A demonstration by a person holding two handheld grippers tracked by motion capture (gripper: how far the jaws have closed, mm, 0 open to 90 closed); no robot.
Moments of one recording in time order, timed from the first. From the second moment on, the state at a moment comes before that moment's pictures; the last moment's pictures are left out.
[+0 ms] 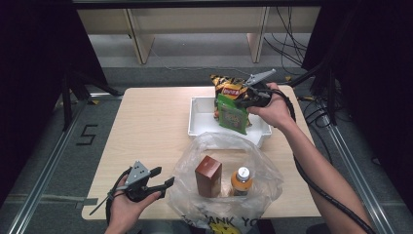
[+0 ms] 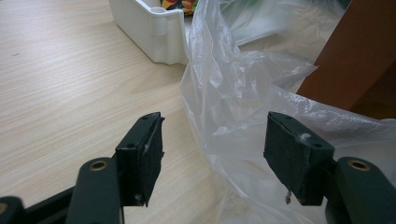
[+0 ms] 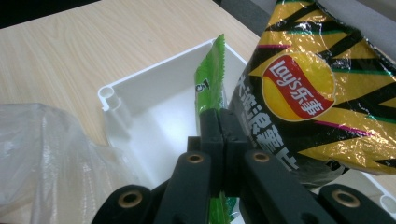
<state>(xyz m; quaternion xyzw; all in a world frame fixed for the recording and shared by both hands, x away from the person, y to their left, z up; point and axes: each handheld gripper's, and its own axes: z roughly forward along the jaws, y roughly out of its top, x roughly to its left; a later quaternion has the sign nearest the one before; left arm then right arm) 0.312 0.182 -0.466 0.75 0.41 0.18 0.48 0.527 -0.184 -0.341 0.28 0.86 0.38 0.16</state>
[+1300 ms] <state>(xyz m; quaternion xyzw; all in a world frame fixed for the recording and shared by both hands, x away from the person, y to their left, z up) 0.311 0.184 -0.467 0.76 0.40 0.18 0.48 0.549 -0.171 -0.369 0.27 0.88 0.36 0.17</state>
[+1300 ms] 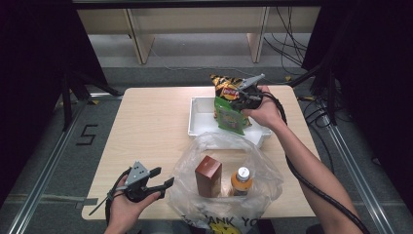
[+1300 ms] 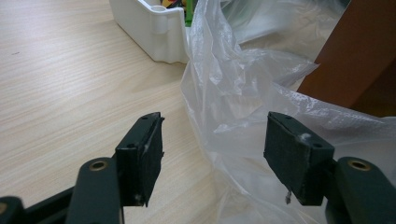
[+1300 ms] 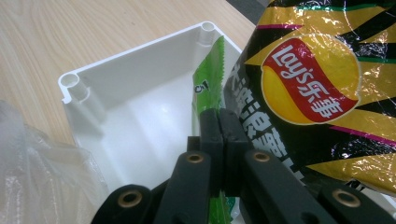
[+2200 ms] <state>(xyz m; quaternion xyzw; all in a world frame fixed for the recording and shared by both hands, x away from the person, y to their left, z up) 0.309 0.181 -0.468 0.75 0.41 0.17 0.48 0.553 -0.171 -0.376 0.27 0.88 0.32 0.22</state>
